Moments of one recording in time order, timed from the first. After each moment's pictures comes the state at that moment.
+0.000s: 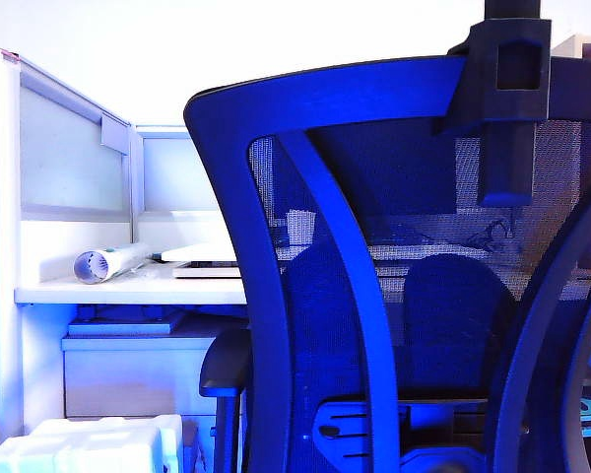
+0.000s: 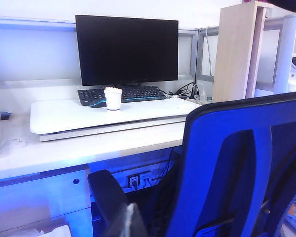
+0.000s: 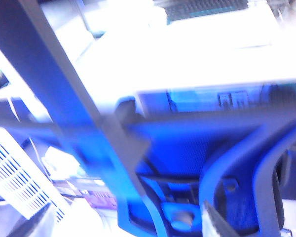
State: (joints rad) left arm -0.04 0.00 0.01 0.21 0.41 -0.09; right arm 0.26 0.23 0.62 -0.55 -0.07 0.23
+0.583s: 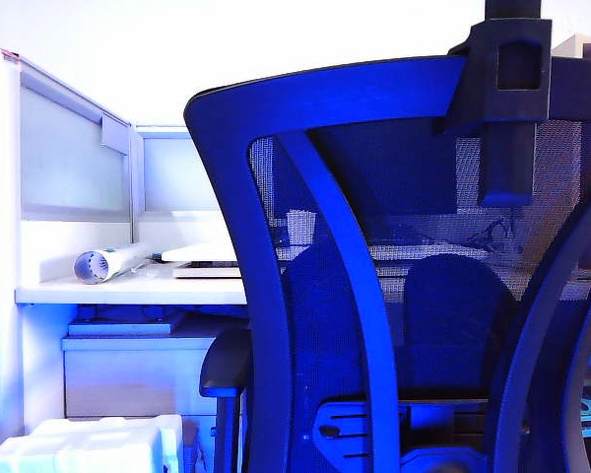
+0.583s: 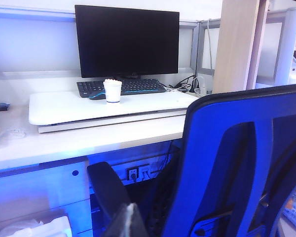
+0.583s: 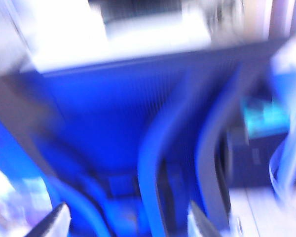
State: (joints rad) left arm -0.04 0.00 0.01 0.18 0.41 -0.09; right arm 0.25 0.02 0.32 -0.40 0.15 0.20
